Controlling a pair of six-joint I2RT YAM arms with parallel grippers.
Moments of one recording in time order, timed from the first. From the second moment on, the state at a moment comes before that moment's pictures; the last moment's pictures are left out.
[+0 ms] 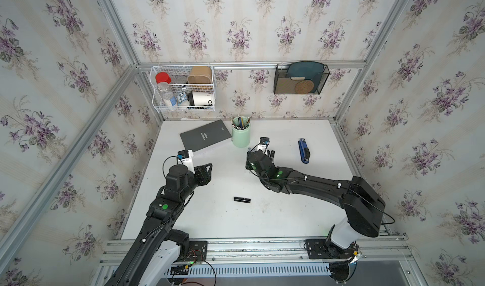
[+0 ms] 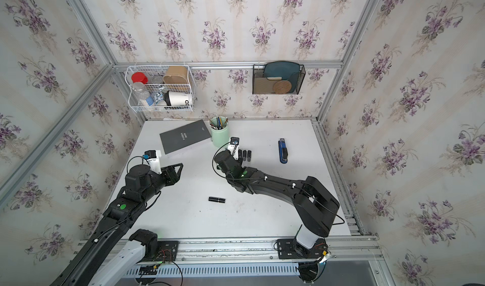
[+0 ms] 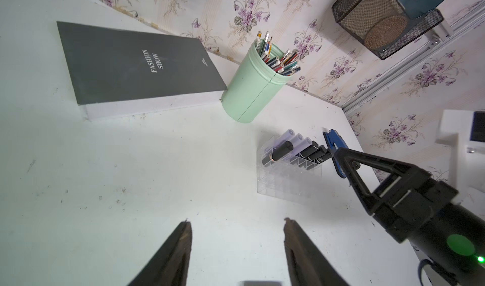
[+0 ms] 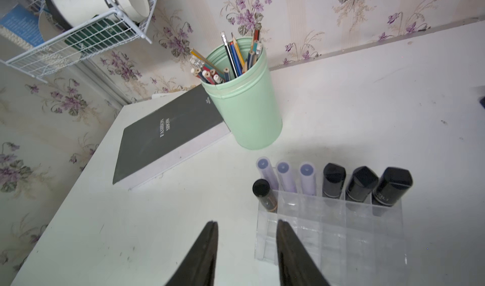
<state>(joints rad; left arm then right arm) -0.30 0.68 0.59 -0.37 0.11 -0.54 0.96 1.62 1.06 0.01 0.57 0.68</state>
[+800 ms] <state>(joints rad) -0.42 0.70 0.51 -0.41 0.02 -0.65 0.98 1.58 1.02 -0.37 -0.09 0.39</state>
